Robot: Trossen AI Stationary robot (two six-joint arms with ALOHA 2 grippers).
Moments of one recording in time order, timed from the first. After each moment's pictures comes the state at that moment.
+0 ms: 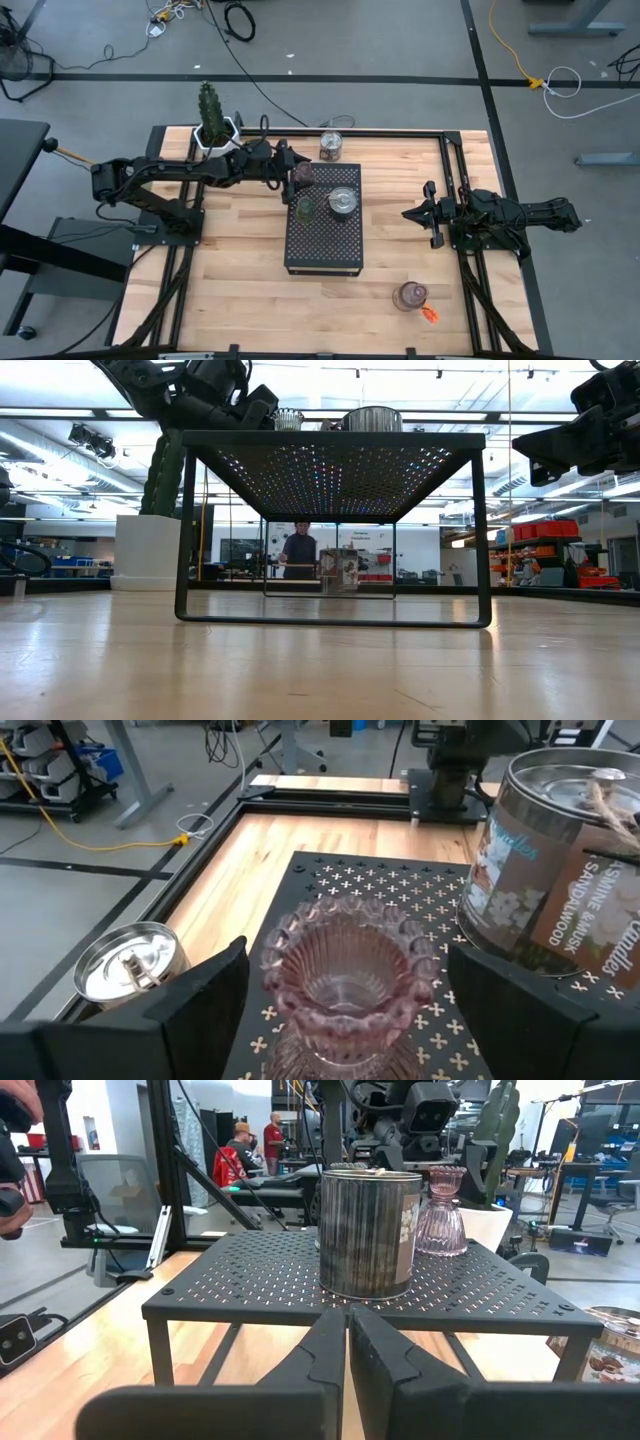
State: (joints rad) left arm 0.33 1.37 0.75 0.28 0.12 0.09; right arm 0.05 0.01 0.02 0.01 0.00 -0.04
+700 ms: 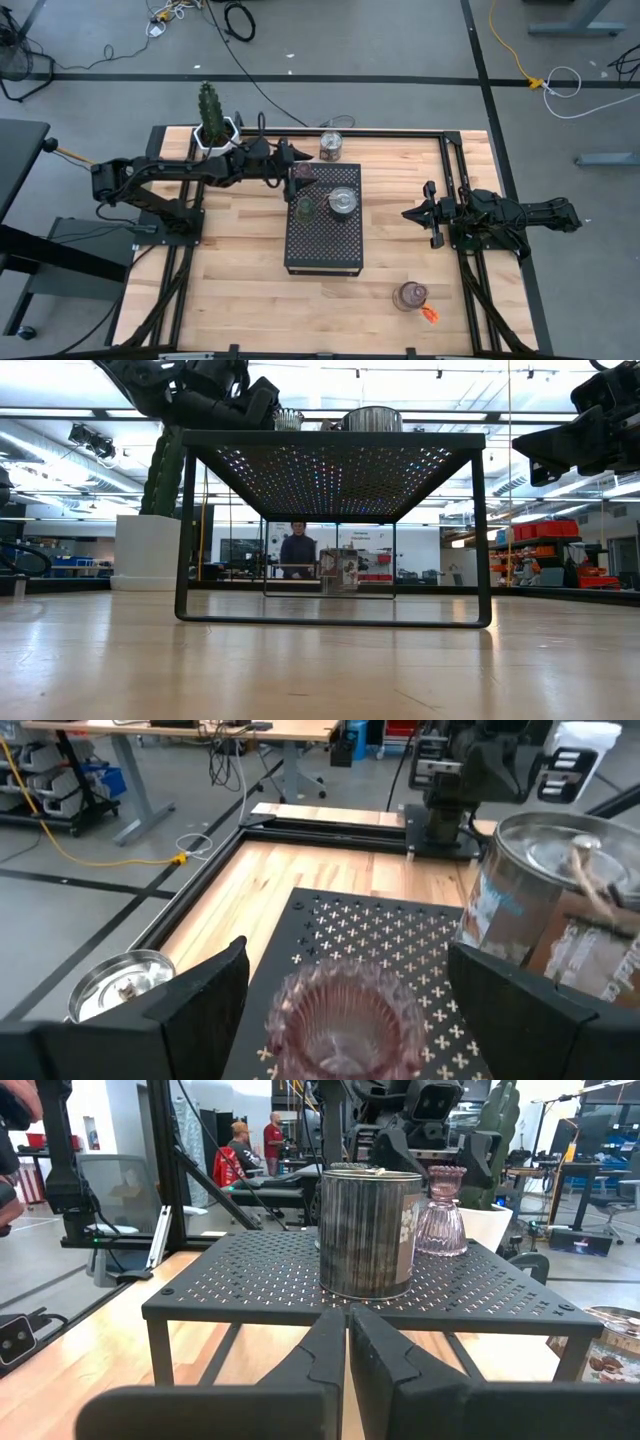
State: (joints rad) left arm 0.33 1.37 0.76 0.34 0.12 0.04; right arm 0.05 0.01 0.02 0.01 0.00 -0.04
